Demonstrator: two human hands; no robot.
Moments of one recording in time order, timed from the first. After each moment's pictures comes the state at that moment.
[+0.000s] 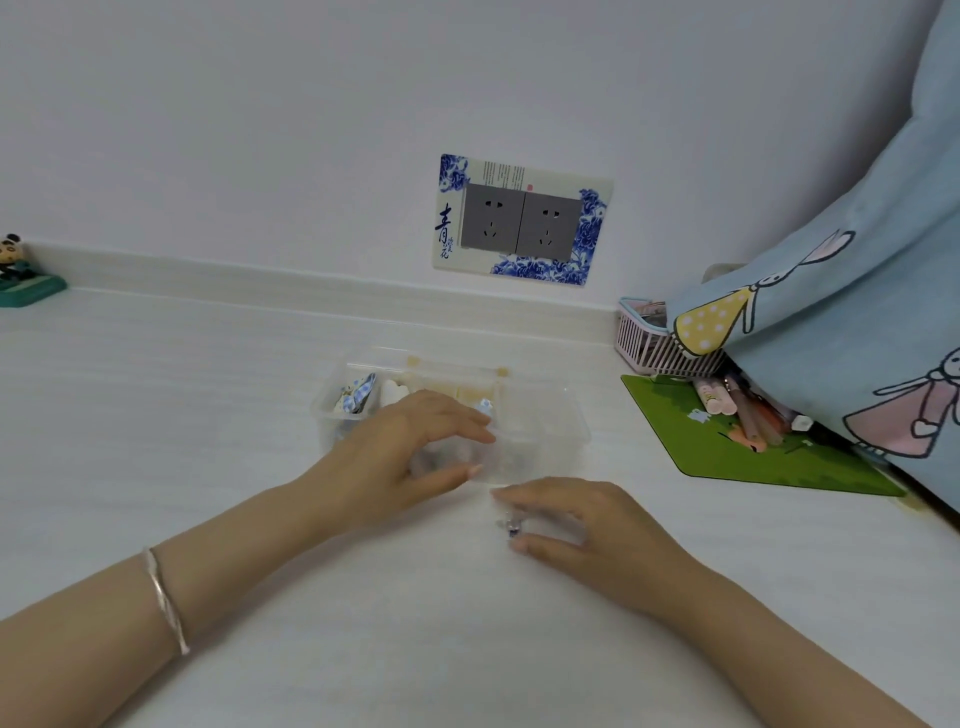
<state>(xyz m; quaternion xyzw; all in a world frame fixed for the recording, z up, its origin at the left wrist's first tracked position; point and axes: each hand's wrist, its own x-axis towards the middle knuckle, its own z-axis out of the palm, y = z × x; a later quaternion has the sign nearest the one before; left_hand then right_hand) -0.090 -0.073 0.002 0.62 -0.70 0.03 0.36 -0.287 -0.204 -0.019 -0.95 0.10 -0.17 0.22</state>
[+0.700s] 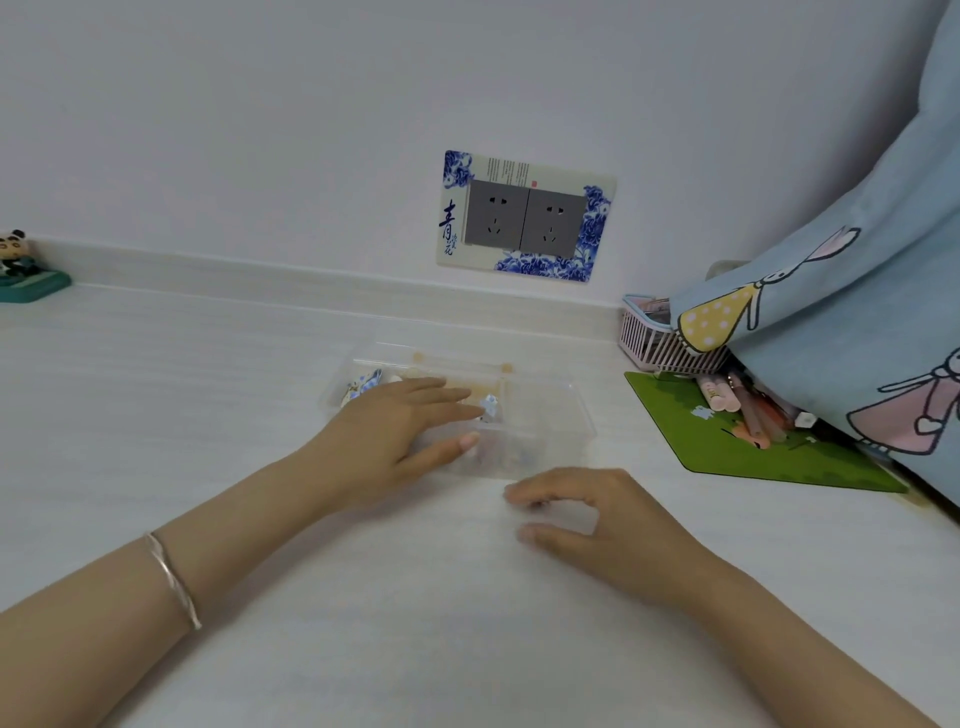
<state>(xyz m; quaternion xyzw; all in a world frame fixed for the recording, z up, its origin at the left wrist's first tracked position) -0.080 -0.072 0.012 0.70 -0.68 0.07 0.21 -0.288 -0.203 -0.014 -0.93 0.13 -0.19 0.28</state>
